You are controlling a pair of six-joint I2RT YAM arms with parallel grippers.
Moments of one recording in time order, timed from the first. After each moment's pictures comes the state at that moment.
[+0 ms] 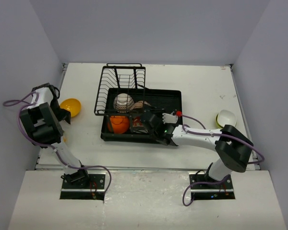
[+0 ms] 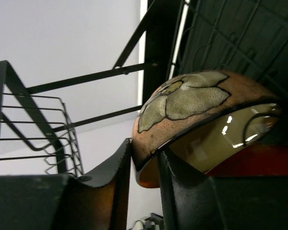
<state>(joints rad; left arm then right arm) 0.43 1.89 1.40 -1.16 -0.21 -0.77 1.03 1.59 0.94 0.04 0.91 2.03</state>
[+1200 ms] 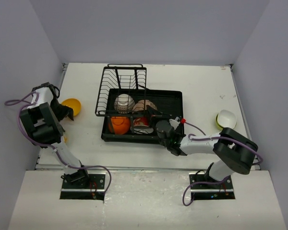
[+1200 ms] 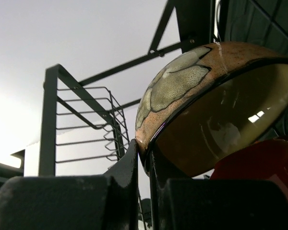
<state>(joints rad) 0.43 1.89 1.41 -1.13 -0.13 -0.77 1.00 1.54 0.60 0.73 0.80 2.05</state>
